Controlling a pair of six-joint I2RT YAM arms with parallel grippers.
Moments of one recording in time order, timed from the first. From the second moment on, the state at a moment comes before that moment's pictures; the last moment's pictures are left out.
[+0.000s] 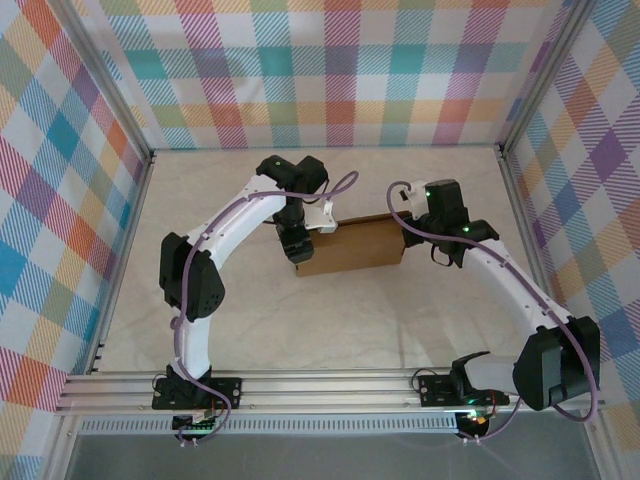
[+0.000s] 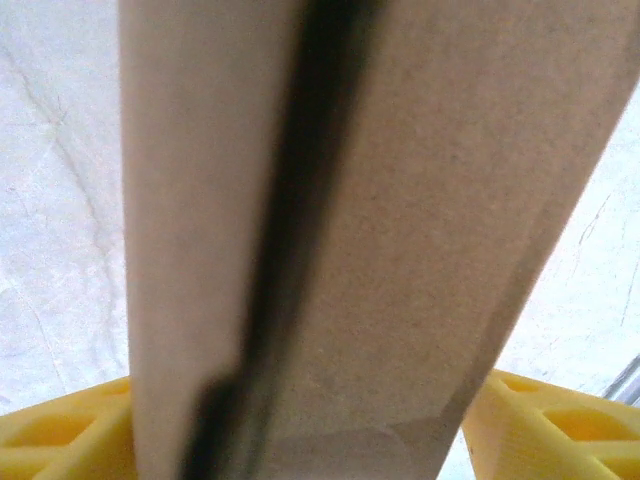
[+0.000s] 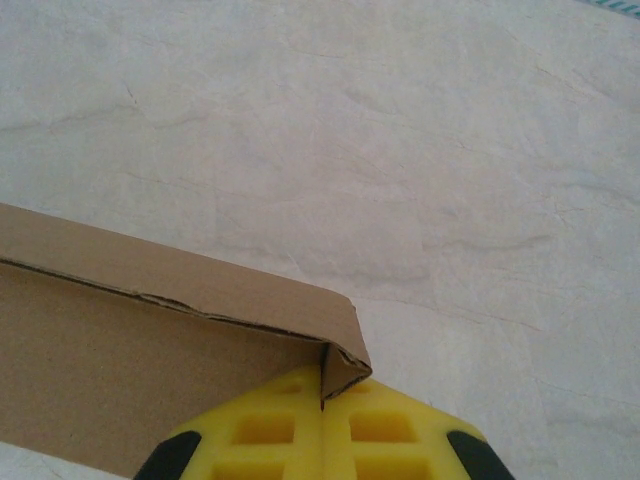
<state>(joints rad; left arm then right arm) -0.63 1.99 1.95 -1.49 0.00 0.59 0.33 1.28 1.02 -0.52 -0.05 -0.10</state>
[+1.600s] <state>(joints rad) -0.49 1.50 1.56 -1.19 -0.03 0.02 0.38 1.49 1.28 -0.69 -0.11 -0.10</state>
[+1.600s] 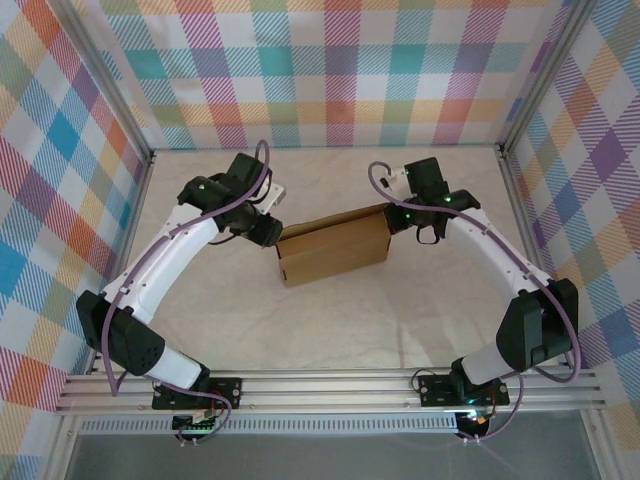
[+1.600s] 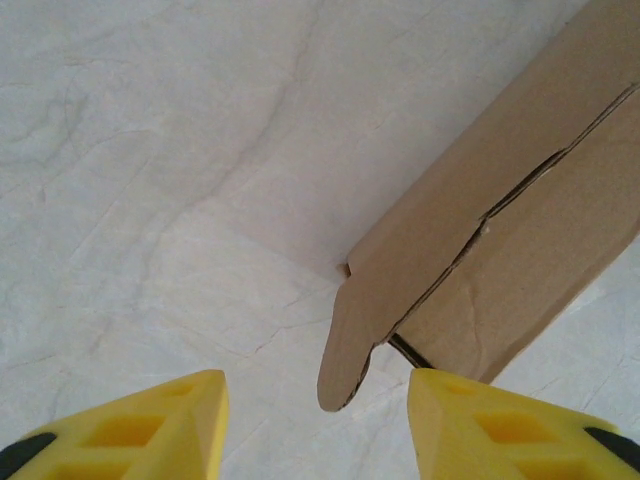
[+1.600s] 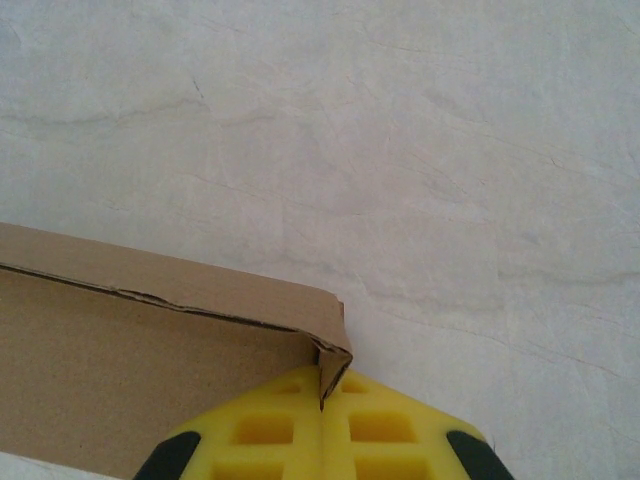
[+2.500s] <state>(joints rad) -0.48 1.66 1.63 -1.25 0.00 -0.04 0.38 1.49 1.28 -0.70 -0.11 -0.09</state>
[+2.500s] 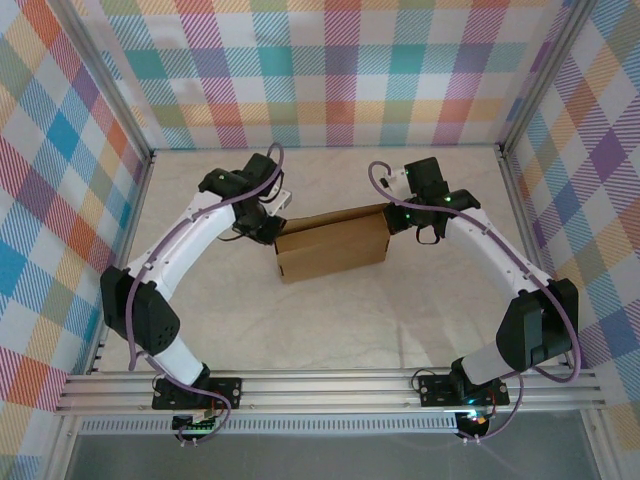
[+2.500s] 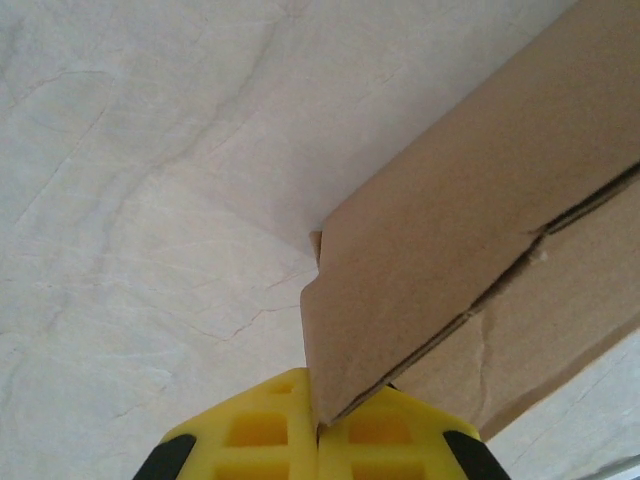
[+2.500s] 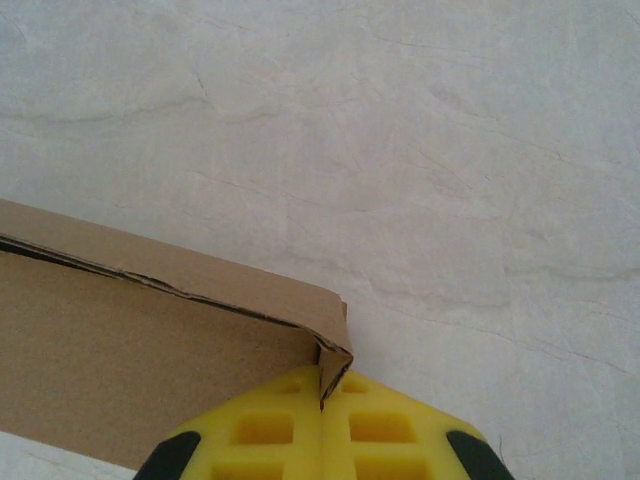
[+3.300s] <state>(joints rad) -0.35 1.94 2.00 -1.42 0.24 -0.42 0.40 1.49 1.30 -0.72 -0.04 -0.09</state>
